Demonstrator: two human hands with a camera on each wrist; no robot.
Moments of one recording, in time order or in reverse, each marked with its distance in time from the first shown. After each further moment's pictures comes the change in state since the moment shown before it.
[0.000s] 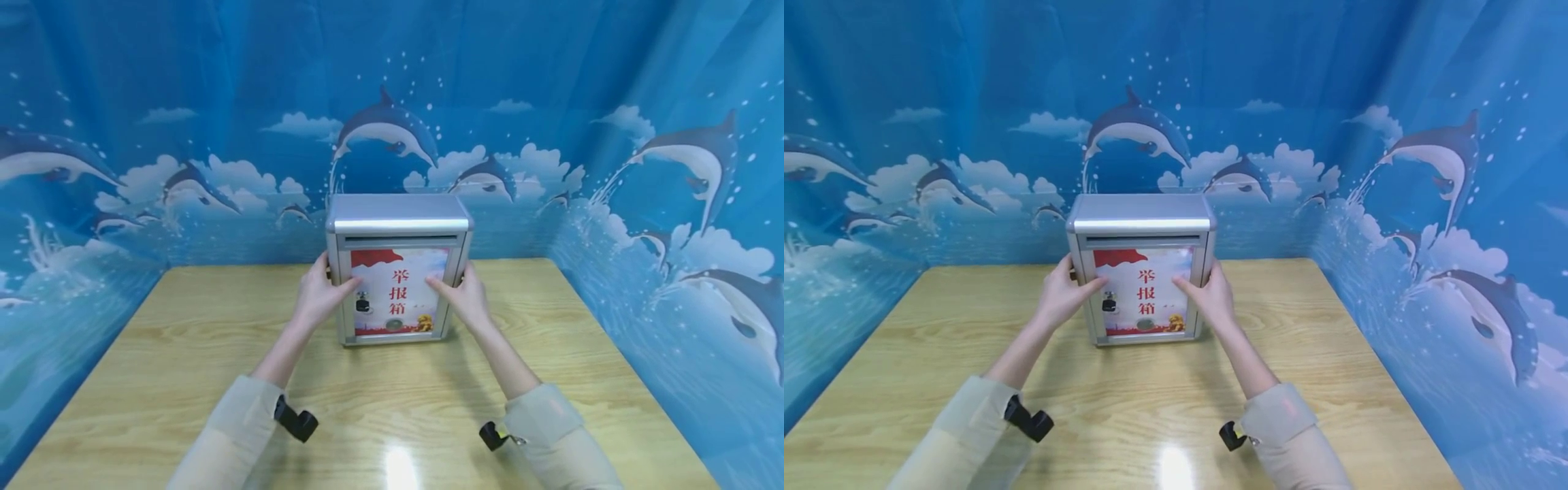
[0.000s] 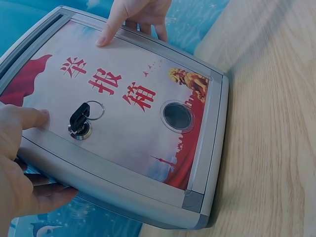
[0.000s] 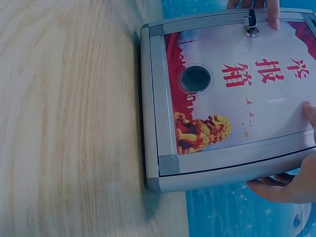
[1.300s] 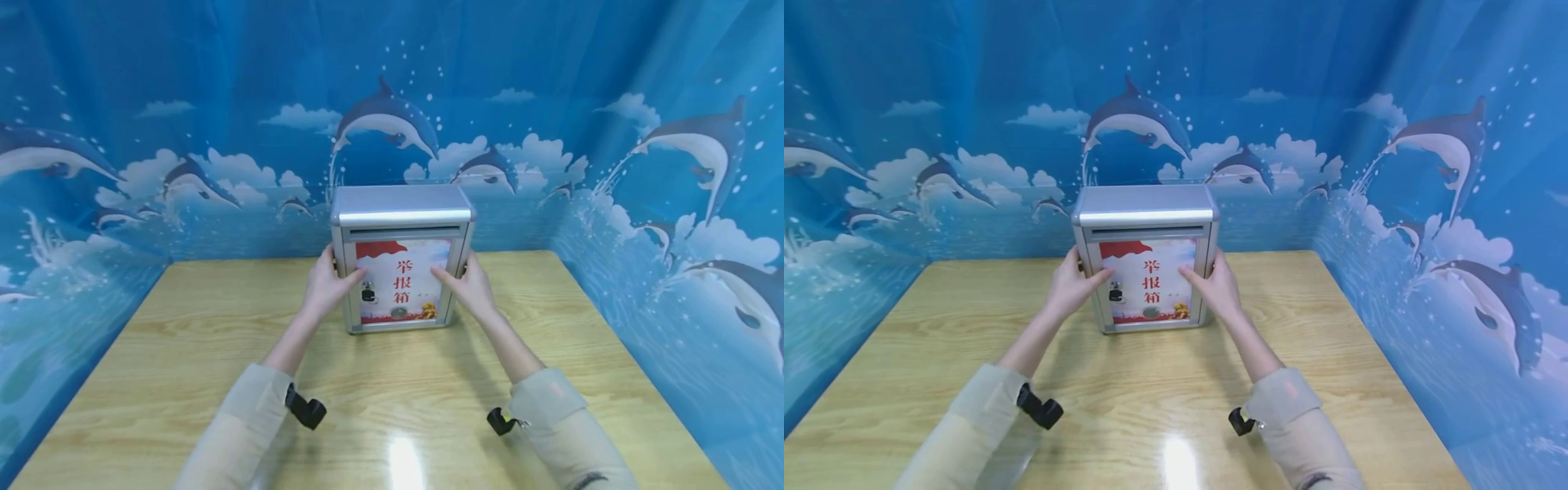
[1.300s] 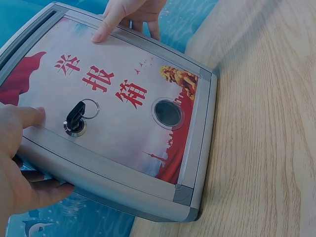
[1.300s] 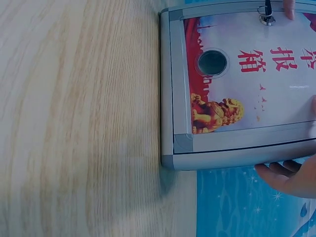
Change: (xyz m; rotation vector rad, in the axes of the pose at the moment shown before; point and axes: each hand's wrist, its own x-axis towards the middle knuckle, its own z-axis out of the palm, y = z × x) left_hand 0.009 -0.002 0.011 0.017 -0.019 -0.034; right_hand 0.014 0.014 -0.007 -0.094 -0.040 -0.064
